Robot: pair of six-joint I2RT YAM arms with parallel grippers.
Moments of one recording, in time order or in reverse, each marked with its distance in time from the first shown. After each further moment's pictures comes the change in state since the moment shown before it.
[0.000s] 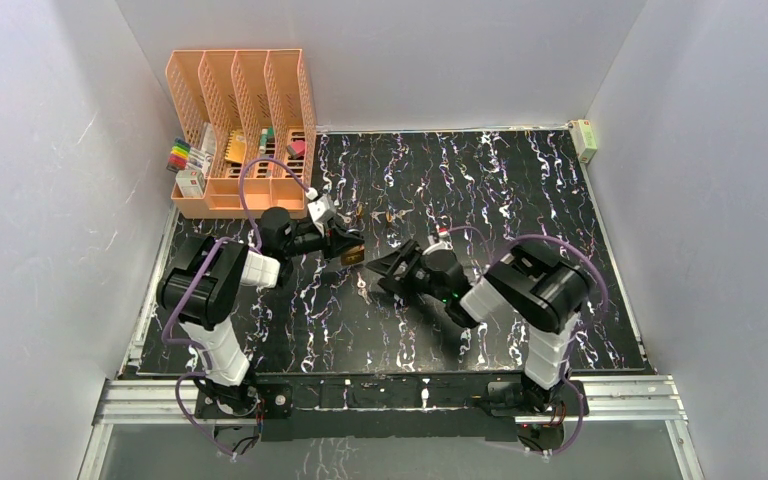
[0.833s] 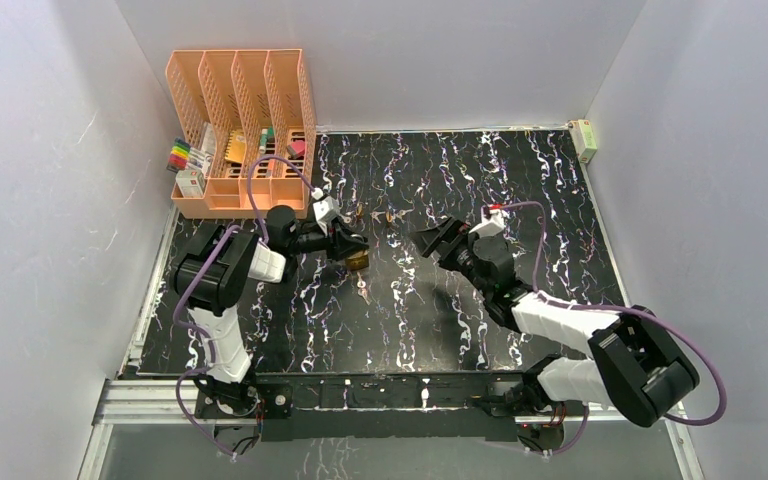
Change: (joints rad) left arm 0.000 0.117 0.057 0.060 0.095 -0.035; right arm -0.171 -0.657 -0.138 -0.385 0.199 -0.460
